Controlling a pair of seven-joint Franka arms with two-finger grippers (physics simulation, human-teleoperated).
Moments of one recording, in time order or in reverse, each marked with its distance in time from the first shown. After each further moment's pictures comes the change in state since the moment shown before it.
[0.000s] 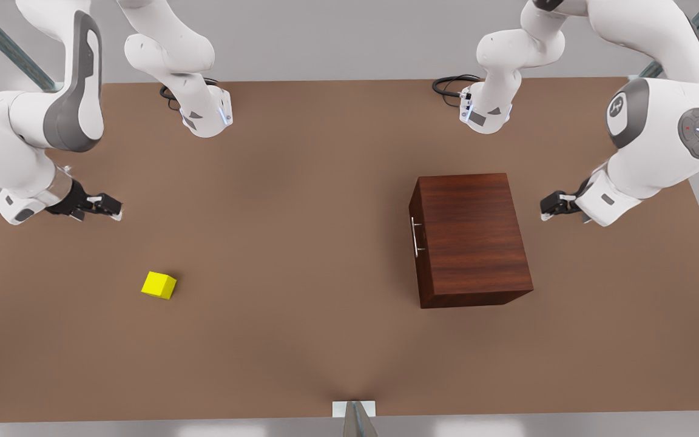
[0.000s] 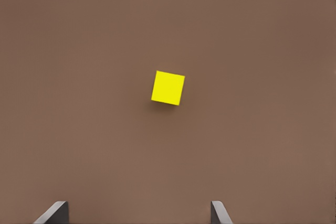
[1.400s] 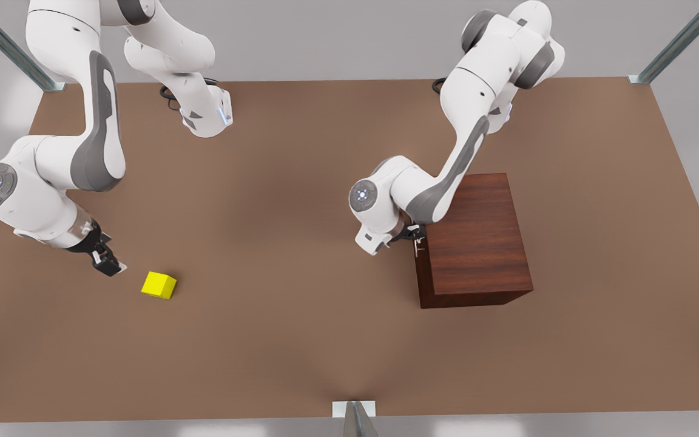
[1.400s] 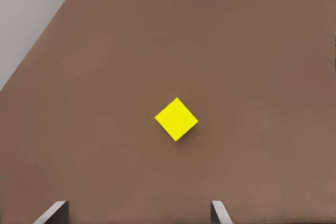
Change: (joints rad) left arm -0.687 0.486 0.068 0.034 0.419 0.194 -0.807; right arm 0.068 0.211 0.009 0.178 -0.011 0.089 1.016
